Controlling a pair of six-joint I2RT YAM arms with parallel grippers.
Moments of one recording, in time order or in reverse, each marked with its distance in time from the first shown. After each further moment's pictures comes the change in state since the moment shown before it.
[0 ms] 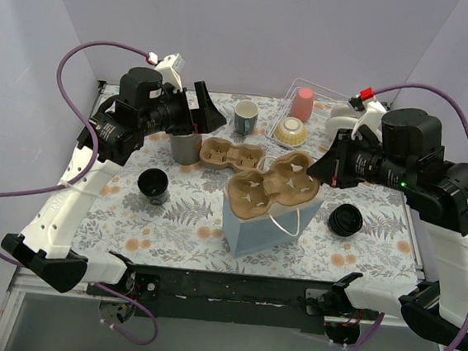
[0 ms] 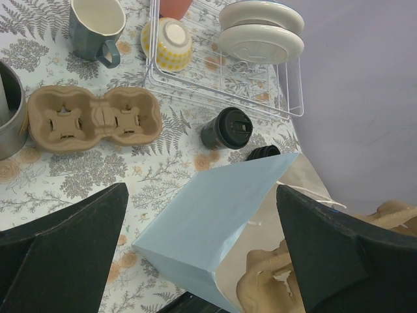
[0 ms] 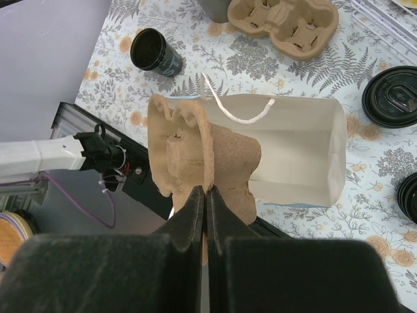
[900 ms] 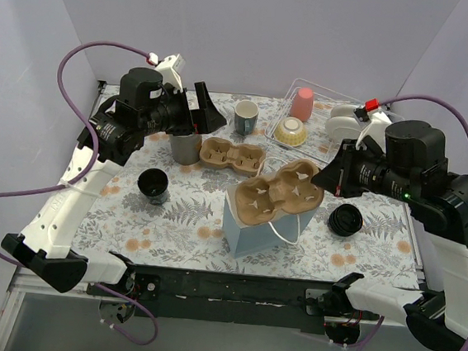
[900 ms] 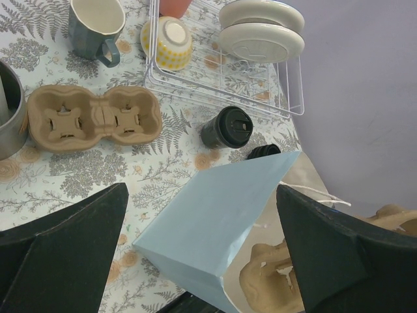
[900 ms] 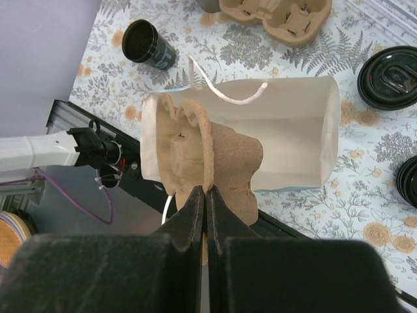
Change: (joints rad) left arm 0.000 0.000 -0.001 -0.001 0.003 0.003; right arm 0.000 -0.066 -0.071 -0.004 0.021 0.018
